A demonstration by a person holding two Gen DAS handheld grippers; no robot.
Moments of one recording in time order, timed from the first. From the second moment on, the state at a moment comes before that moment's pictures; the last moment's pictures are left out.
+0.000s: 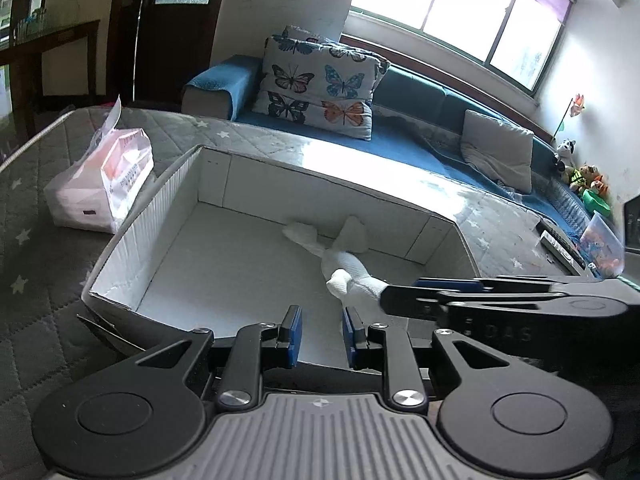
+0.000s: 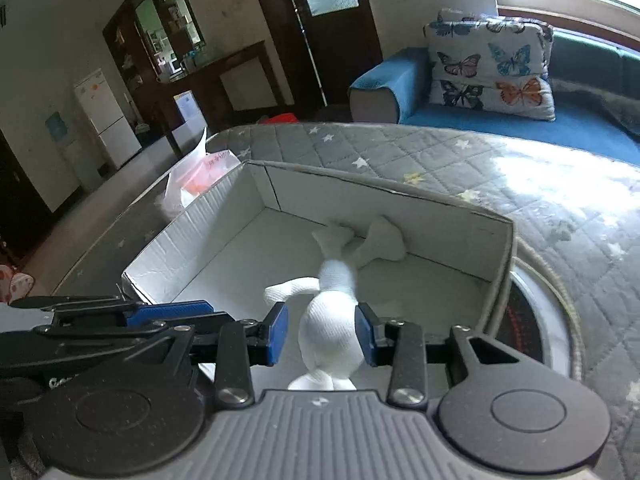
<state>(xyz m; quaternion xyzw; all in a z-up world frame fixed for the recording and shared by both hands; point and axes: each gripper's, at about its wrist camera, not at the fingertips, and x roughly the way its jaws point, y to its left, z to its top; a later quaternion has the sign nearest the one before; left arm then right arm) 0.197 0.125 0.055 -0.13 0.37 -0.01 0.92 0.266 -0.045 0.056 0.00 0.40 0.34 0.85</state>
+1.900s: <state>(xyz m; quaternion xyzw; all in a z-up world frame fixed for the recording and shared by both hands) 0.079 0.005 0.030 -0.08 0.39 -0.15 0.90 0.052 -0.161 0.006 0.00 0.36 0.26 0.89</state>
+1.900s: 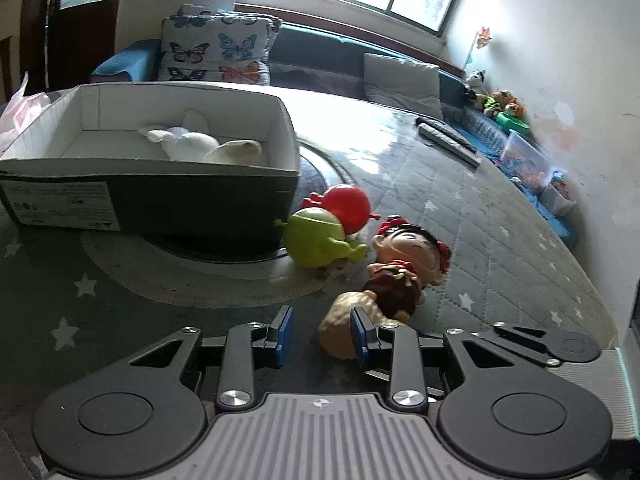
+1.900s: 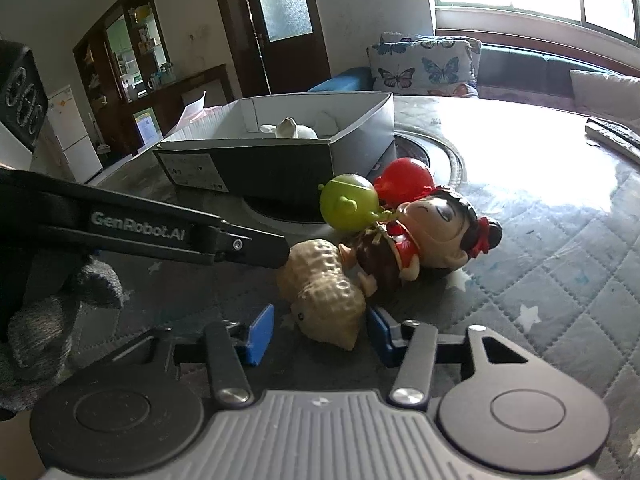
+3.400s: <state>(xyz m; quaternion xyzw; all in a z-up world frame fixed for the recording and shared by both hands) 0.178 0.075 0.101 -0.12 0.31 -0.12 0.94 0.168 -0.085 0.081 -0.05 0.28 0.33 0.90</state>
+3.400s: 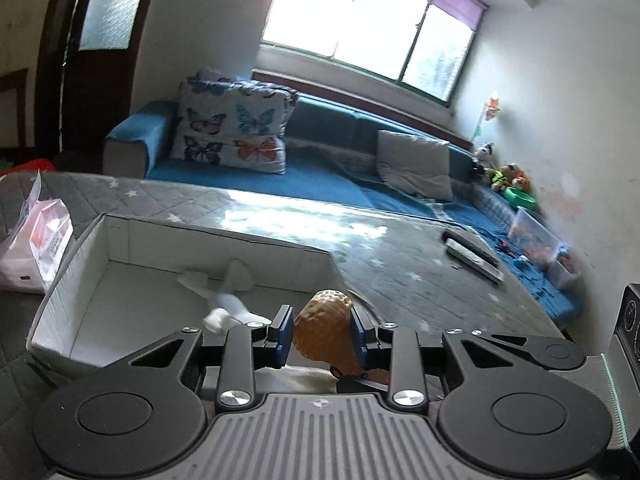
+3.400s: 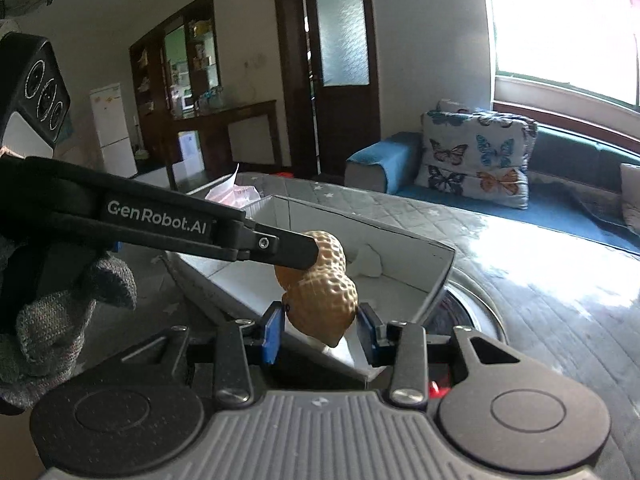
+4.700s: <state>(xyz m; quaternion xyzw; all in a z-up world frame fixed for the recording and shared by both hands) 0.212 0.050 0.047 -0.11 0.38 -0.11 0.91 0.168 -0.119 0.050 -0.02 0.31 0.30 0.90</state>
